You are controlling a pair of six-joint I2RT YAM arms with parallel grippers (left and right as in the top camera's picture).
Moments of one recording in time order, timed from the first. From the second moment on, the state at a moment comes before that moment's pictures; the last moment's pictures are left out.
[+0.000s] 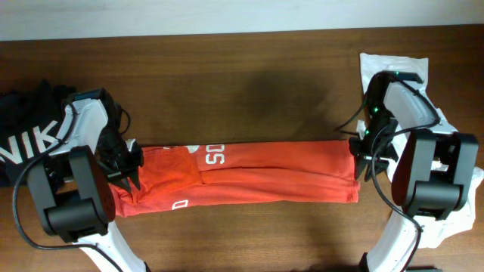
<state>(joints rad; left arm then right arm) 0.19 2.03 1.46 -1.52 0.03 -0.04 -0.14 2.07 1.51 -1.60 -0.06 0.02</state>
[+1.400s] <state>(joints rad) -0.15 2.07 1.47 -1.09 0.09 -0.26 -0.12 2.07 1.50 -1.41 -0.22 -0.06</state>
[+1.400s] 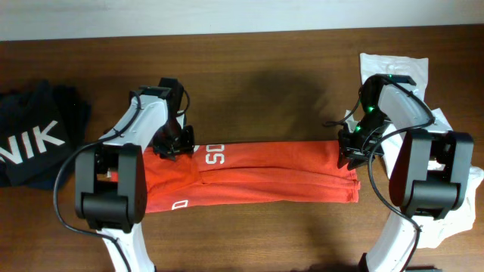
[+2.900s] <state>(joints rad) -0.26 2.00 1.50 -1.26 0.08 -0.25 -0.12 2.07 1.50 -1.45 -0.18 -0.06</state>
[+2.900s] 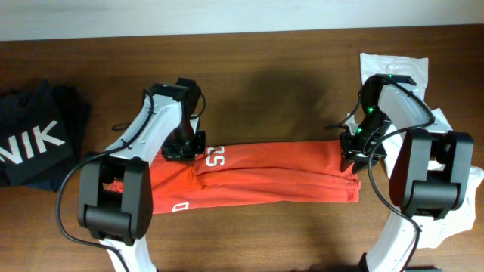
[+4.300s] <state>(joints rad) -0.04 1.90 1.55 -1.26 0.07 -0.24 -0.24 2.05 1.33 -1.21 -0.28 -0.10</state>
